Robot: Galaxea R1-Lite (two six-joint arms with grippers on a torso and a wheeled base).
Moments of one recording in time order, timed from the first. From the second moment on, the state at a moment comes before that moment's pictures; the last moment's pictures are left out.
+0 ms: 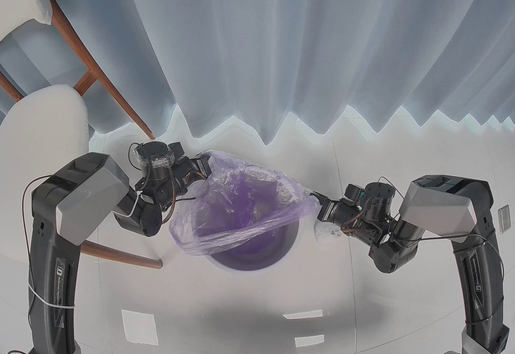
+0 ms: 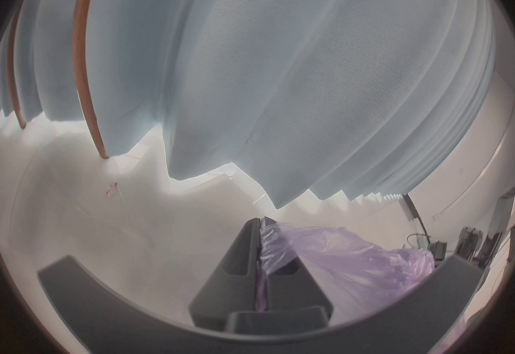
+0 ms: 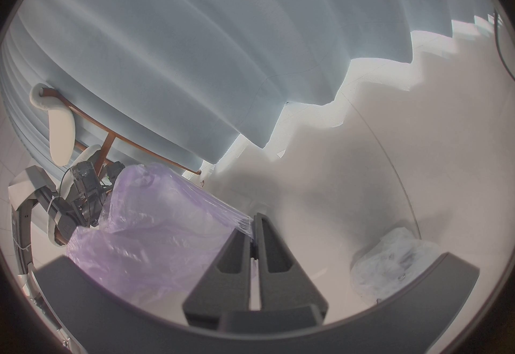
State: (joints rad) left arm -0.24 2.49 -1.33 -1.14 -0.18 -0.34; right arm 0.38 2.55 -1.02 -1.37 0.23 0.47
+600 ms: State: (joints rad) left arm -0.25 2.46 -1.30 -1.13 -0.17 -0.75; right arm 0.38 2.56 -1.02 -1.43 0.23 0.55
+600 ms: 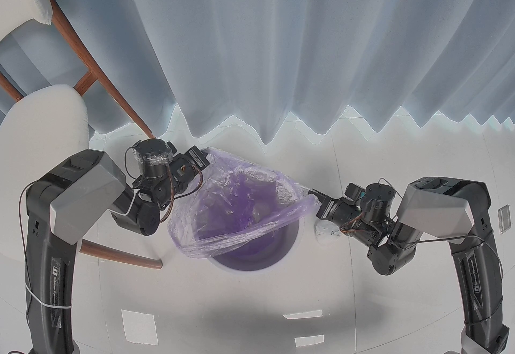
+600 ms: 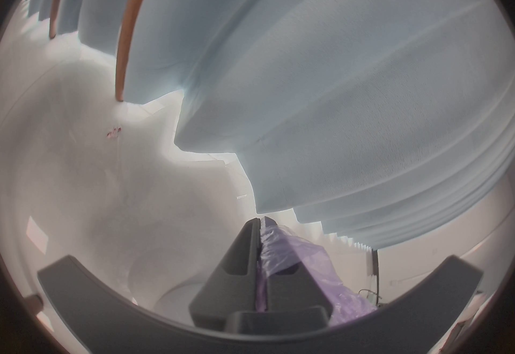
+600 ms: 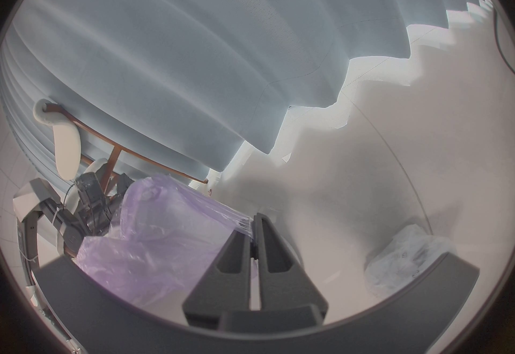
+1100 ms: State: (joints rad) left arm -0.25 2.46 -1.16 -1.26 -0.16 -0.96; right arm 0.39 2.60 -0.99 -1.55 0.20 0.58
